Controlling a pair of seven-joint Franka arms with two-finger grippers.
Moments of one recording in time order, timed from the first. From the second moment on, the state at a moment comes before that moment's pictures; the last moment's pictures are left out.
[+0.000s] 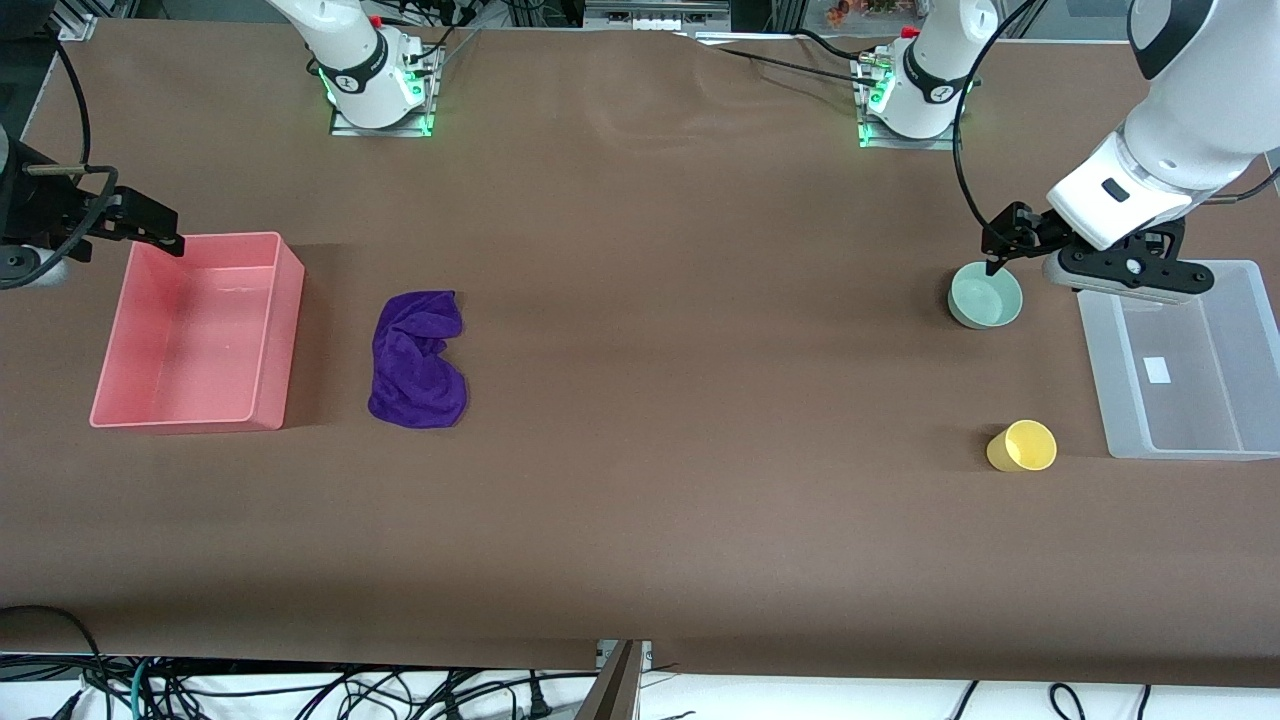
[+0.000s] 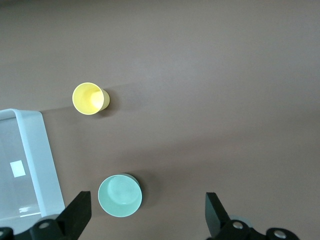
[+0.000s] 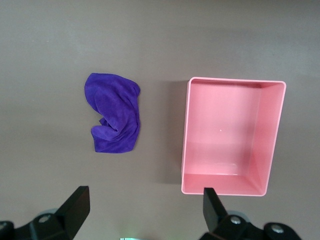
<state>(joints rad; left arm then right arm) -0.05 -0.02 -0.11 -1.75 0.03 1.74 0.02 0.00 0.13 0.04 -1.40 -0.02 1.44 -0.04</state>
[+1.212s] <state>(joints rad) 0.18 0.19 -0.09 -1.95 0.16 1.91 0.24 0.08 0.21 0.10 -1.88 -0.02 2.03 -0.04</state>
